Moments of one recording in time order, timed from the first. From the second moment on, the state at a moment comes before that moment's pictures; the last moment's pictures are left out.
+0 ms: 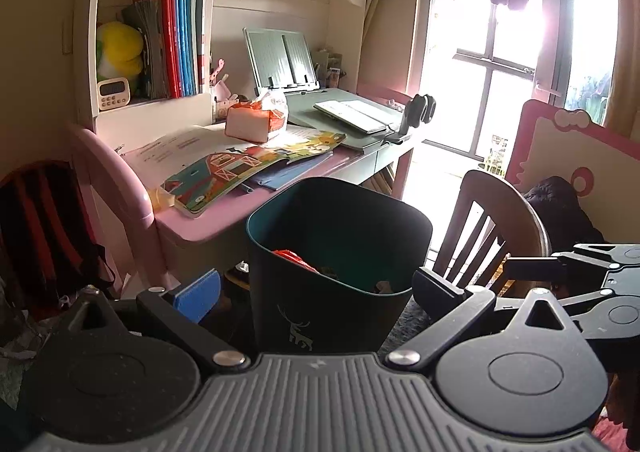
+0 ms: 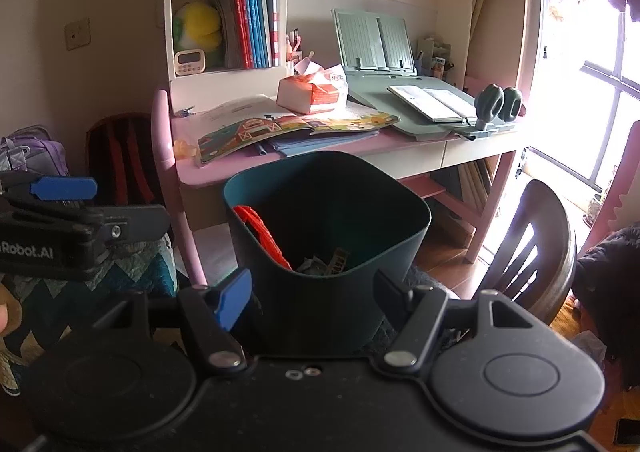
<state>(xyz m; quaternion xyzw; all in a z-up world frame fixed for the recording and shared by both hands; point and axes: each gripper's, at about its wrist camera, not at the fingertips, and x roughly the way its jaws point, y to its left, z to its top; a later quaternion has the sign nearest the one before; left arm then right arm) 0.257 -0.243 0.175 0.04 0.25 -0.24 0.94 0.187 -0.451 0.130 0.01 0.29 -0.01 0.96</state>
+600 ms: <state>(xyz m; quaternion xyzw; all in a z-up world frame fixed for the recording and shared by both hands) 0.245 -0.239 0.179 0.04 0.23 -0.25 0.94 0.179 -0.447 0.133 0.01 0.28 -0.02 0.96</state>
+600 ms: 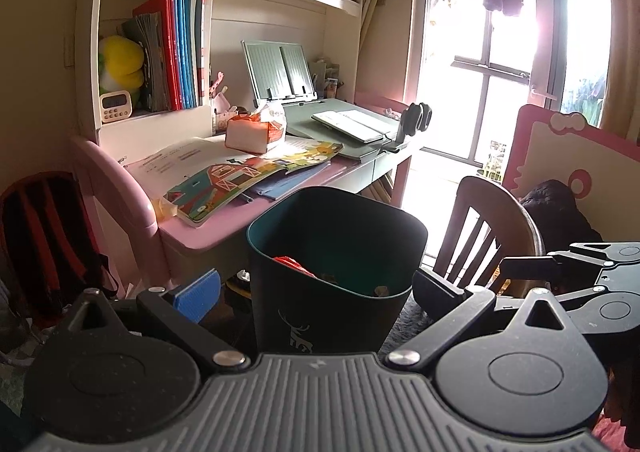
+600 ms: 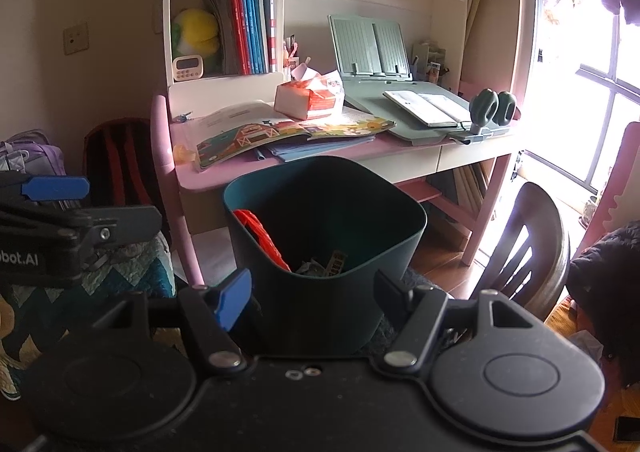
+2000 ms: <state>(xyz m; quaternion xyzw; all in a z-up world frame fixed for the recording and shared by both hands) 0.229 -0.233 0.165 0.05 0.23 -0.23 0.95 0.154 -0.442 0.140 0.01 0.25 -0.01 0.97</state>
